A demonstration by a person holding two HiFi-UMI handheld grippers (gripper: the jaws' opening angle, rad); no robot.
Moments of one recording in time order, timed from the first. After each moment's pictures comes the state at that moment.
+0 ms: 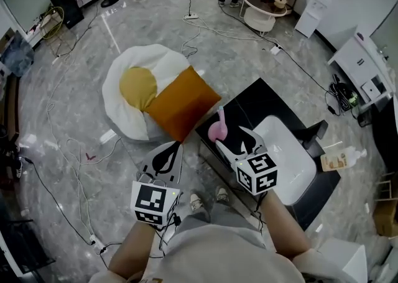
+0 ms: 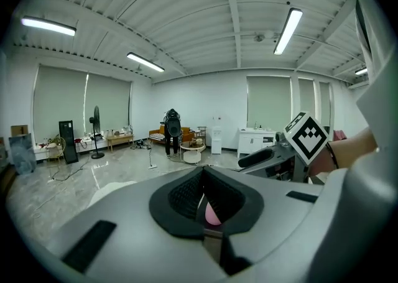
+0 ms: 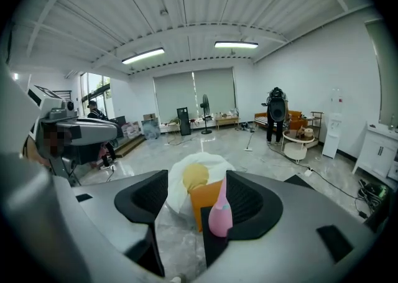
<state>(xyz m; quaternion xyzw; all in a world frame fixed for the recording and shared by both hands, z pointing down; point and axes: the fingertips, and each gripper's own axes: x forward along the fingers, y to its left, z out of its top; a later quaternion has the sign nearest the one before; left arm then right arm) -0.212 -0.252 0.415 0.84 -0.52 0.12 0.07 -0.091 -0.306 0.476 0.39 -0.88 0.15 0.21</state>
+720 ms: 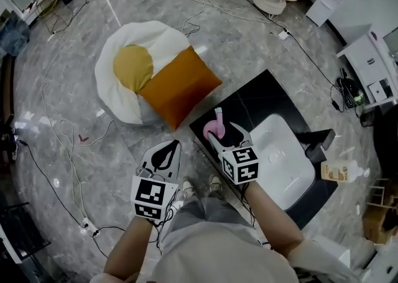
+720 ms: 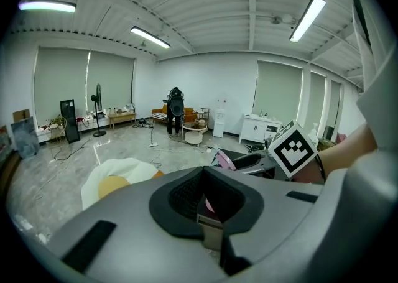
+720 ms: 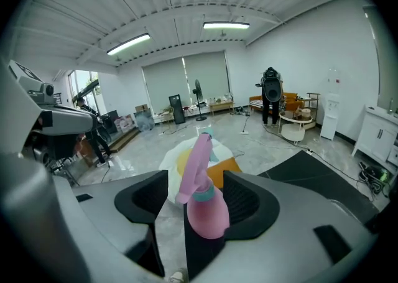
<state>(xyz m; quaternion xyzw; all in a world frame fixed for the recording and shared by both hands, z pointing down) -0.197 -0.305 0.501 0.82 -0.52 0.17 0.15 -0.087 -0.374 0.589 0.40 -0.86 0.20 0.24</state>
